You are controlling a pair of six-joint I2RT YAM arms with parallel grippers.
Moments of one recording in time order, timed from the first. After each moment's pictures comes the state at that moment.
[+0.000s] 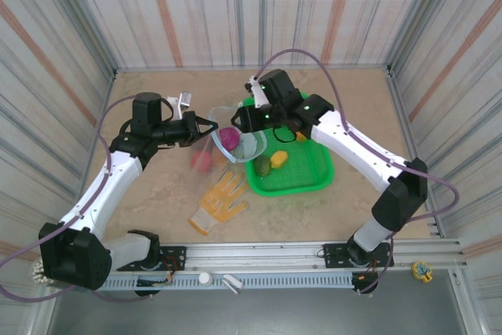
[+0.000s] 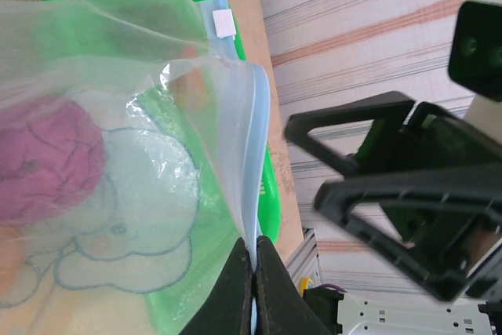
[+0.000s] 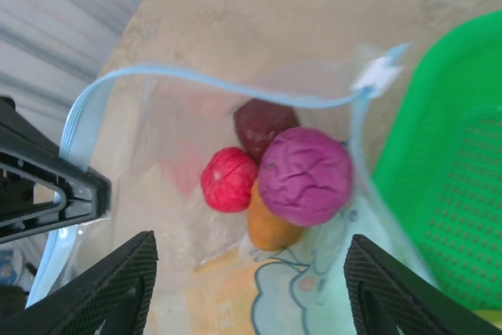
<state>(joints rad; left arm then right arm) -0.24 1.17 0.98 -0.34 0.80 -0.74 0.72 1.59 1.56 -0.68 -0.20 0.41</state>
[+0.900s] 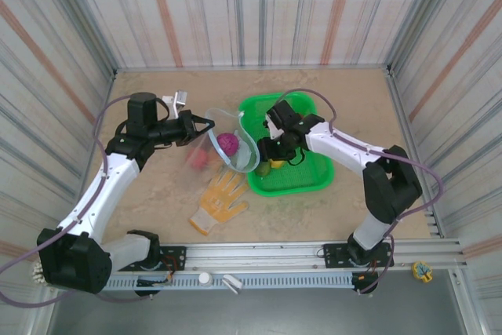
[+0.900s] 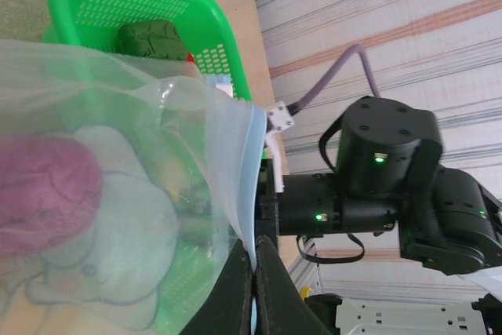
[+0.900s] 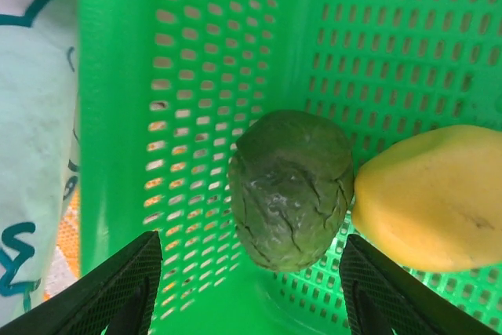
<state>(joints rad) -0.22 1.15 0.98 -0.35 0.80 -0.74 0.65 1.69 1.23 -0.68 -0.26 0.46</state>
